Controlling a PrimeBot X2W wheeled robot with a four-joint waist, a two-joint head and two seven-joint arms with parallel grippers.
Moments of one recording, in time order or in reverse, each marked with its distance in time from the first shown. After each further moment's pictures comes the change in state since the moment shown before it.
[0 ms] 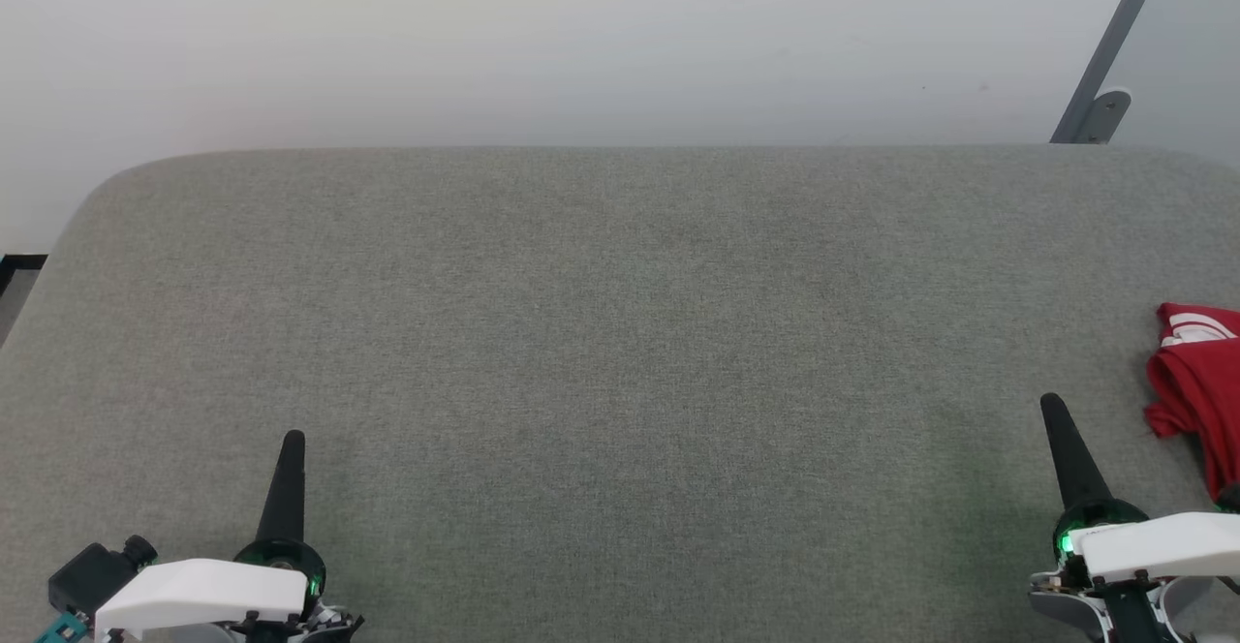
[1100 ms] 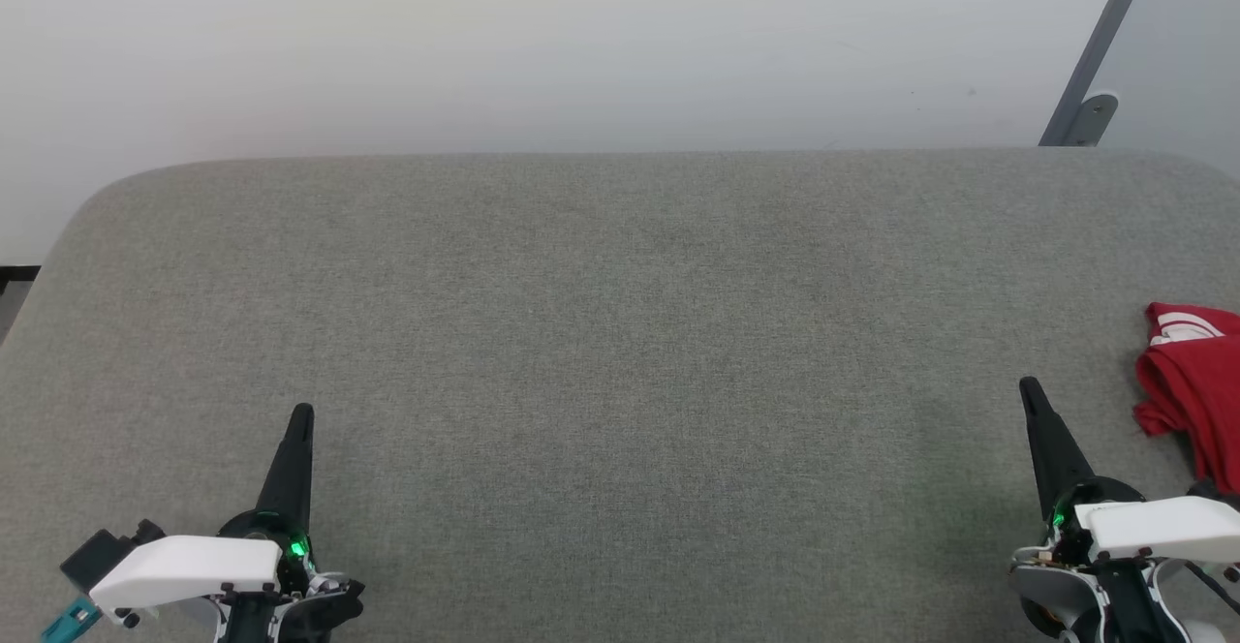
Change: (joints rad) left arm -0.054 -0.008 0.012 0.029 -0.275 0.000 0.077; right arm -0.045 0.049 -0.023 0.036 0.220 0.000 0.066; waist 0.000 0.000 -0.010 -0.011
